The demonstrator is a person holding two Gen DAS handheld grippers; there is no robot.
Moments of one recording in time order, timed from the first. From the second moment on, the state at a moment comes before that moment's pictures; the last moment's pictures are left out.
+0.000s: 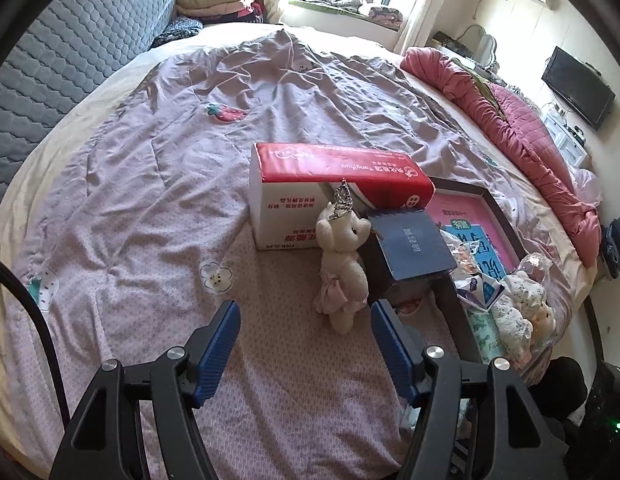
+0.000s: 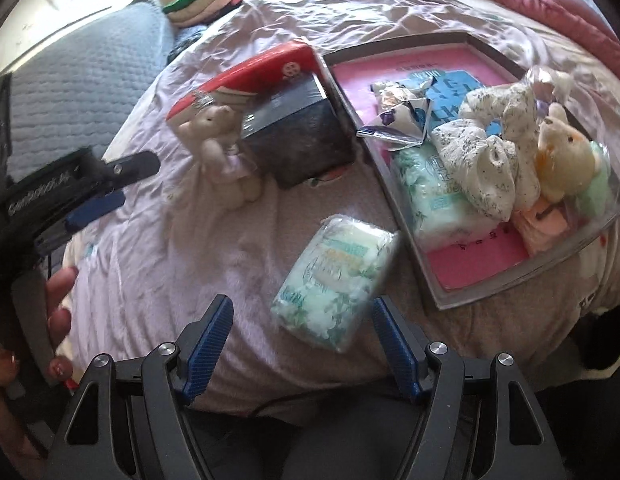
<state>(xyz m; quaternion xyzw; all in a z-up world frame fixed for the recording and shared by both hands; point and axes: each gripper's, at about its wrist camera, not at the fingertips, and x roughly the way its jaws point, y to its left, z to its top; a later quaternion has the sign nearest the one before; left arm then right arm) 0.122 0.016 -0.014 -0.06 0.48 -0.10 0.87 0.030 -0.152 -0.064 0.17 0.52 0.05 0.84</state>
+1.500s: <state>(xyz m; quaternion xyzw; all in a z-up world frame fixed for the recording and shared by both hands) 0.177 0.012 -0.068 -0.14 0.49 -0.15 0.85 0.080 -0.134 -0.084 0.10 0.48 0.15 0.86</state>
